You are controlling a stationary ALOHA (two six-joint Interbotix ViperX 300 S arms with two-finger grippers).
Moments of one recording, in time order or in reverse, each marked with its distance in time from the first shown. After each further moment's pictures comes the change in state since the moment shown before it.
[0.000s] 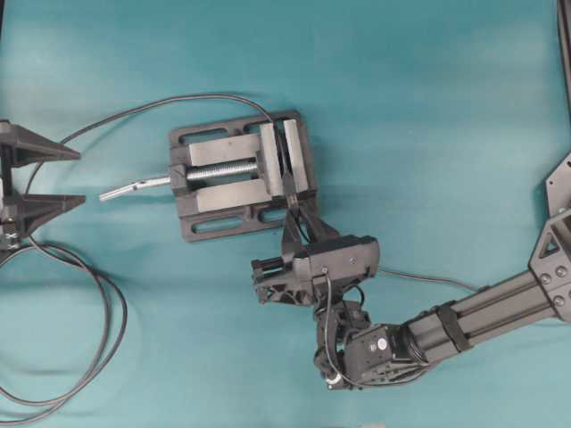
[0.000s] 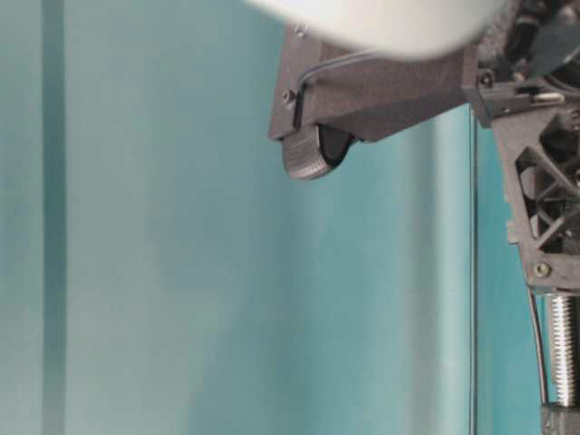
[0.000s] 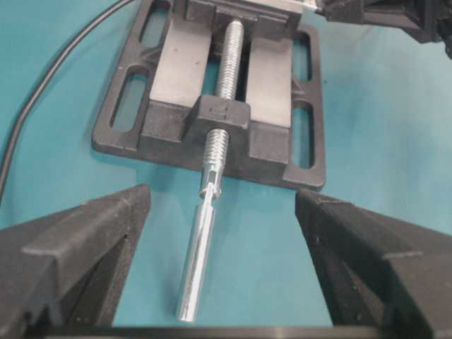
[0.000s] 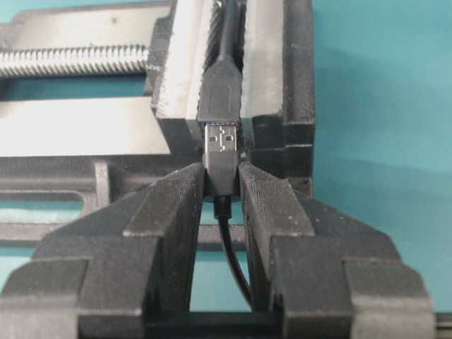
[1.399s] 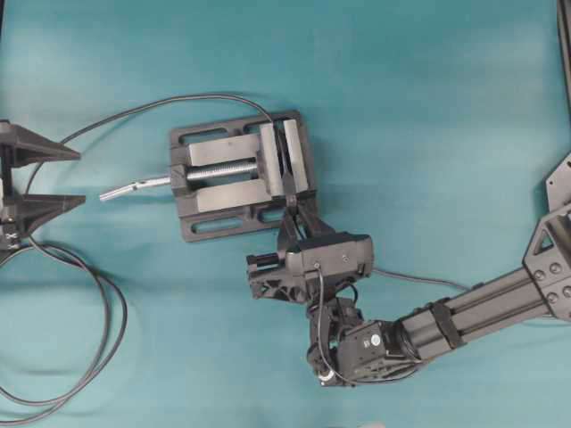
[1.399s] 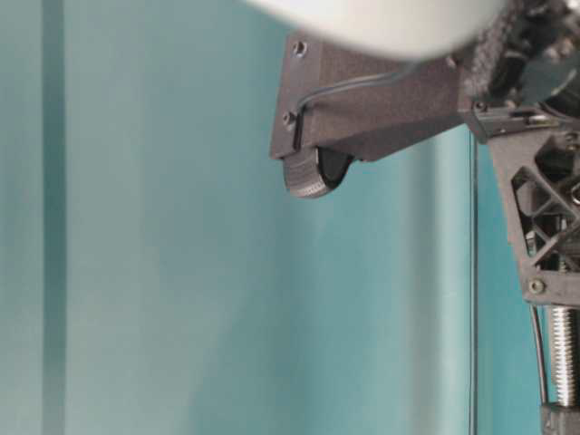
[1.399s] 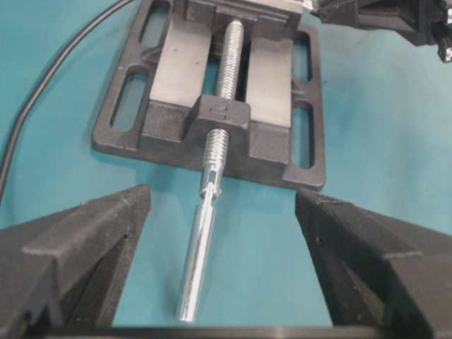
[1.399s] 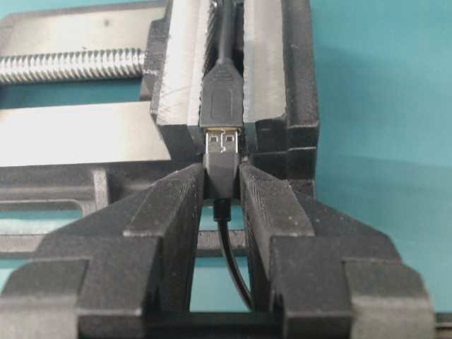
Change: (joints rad) left arm 0.000 0.000 0.000 0.000 0.000 0.000; right arm -0.020 0.008 -0.025 -0.005 0.008 -0.014
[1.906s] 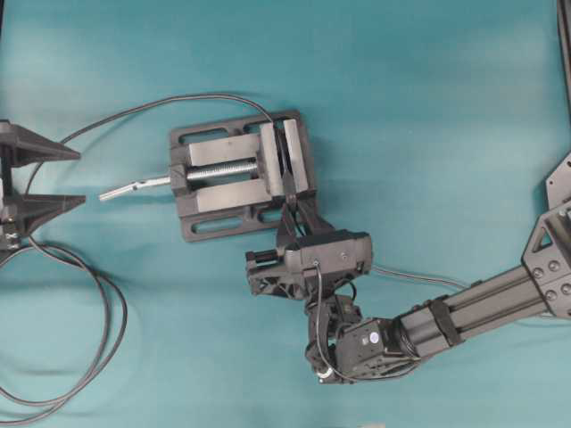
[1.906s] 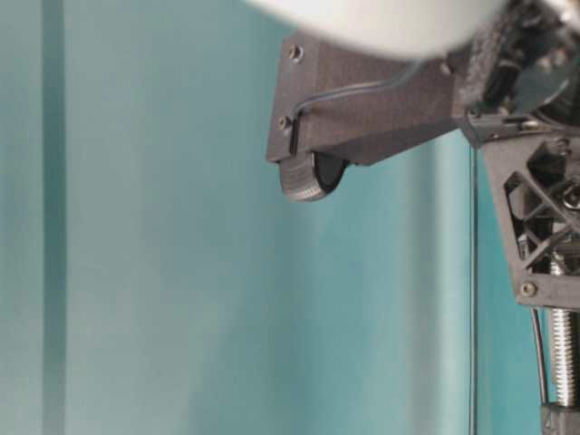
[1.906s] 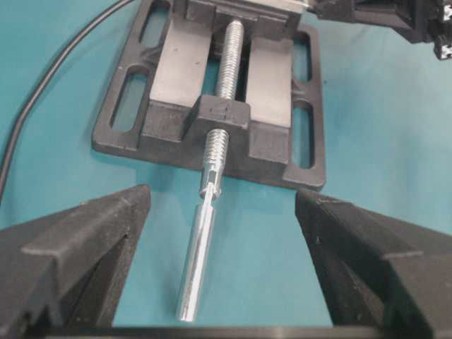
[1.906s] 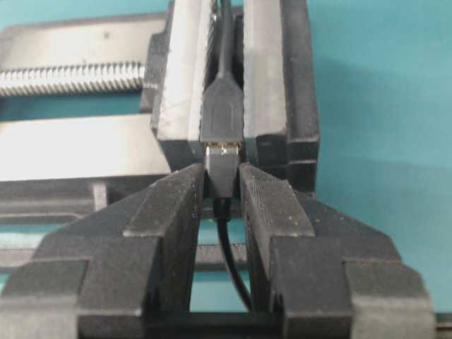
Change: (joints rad) left arm 0.000 0.000 0.000 0.000 0.002 0.000; right arm -0.009 0.000 -0.002 -0.014 -0.002 -0.002
